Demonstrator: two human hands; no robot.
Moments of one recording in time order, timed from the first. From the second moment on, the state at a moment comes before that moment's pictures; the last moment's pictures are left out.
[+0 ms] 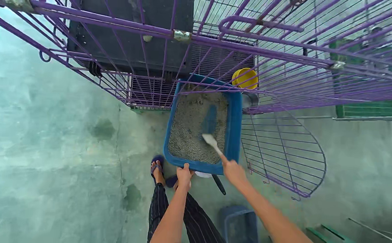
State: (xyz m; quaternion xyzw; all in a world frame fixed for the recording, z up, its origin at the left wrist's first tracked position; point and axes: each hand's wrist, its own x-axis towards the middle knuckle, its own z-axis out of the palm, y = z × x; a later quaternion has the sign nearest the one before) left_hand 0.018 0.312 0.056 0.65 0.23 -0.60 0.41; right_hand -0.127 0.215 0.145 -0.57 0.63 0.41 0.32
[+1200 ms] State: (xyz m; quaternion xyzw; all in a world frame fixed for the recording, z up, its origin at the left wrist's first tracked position) left_hand 0.119 0.558 0.264 0.72 0.14 -0.61 0.29; right_hand -0.169 0.154 0.185 -0.71 0.47 0.37 0.37
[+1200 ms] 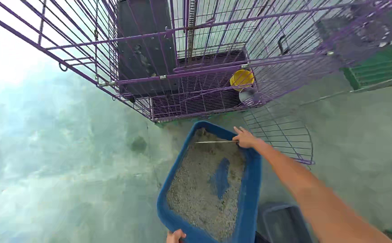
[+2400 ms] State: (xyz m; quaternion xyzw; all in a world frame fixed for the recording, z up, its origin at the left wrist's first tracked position) left_hand -0.013 0.009 0.138 0.71 -0.59 -0.37 -0.12; right_hand -0.184 0.431 0.146 0.00 0.79 -0.16 0.59
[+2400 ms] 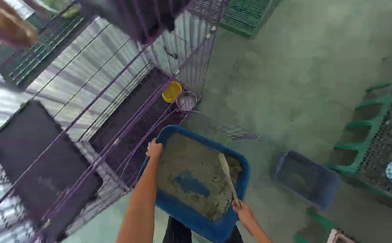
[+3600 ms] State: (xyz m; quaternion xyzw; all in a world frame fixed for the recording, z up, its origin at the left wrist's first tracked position) left_hand -0.004 0.239 0.095 0.74 0.14 -0.62 0.22; right_hand -0.097 0.246 0.111 0.00 0.65 -0.25 0.72
